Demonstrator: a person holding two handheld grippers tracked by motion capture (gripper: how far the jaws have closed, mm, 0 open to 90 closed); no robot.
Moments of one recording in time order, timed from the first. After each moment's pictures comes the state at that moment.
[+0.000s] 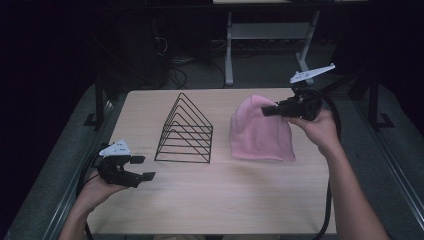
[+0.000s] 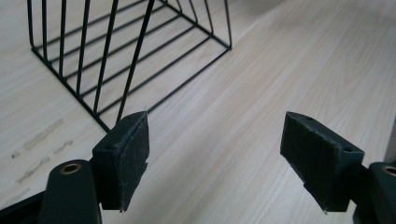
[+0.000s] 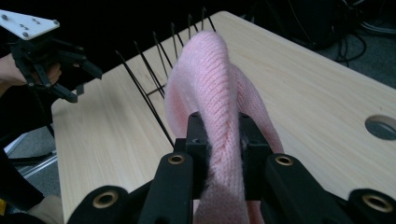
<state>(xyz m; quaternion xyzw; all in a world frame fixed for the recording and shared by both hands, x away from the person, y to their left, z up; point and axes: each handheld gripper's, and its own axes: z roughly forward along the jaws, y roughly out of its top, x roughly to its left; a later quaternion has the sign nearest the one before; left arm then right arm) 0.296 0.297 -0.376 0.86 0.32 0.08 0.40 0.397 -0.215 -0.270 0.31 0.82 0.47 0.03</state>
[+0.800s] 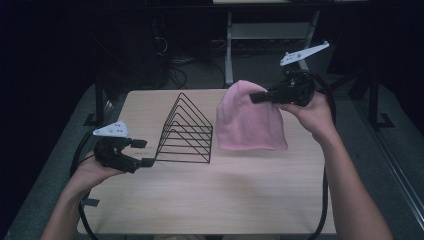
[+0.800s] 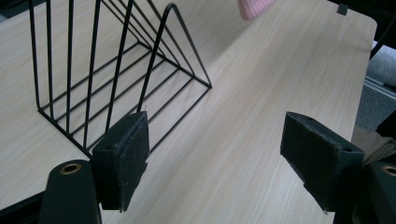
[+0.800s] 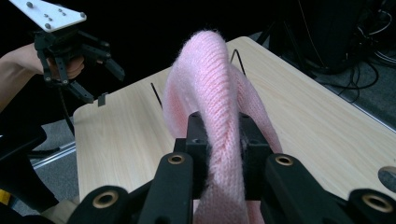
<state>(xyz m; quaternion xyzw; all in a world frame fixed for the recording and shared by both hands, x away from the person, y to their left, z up) 0.313 0.284 -0.319 0.87 0.27 0.07 0.41 0.393 -0.182 -0.217 0.26 0.83 0.49 0.04</state>
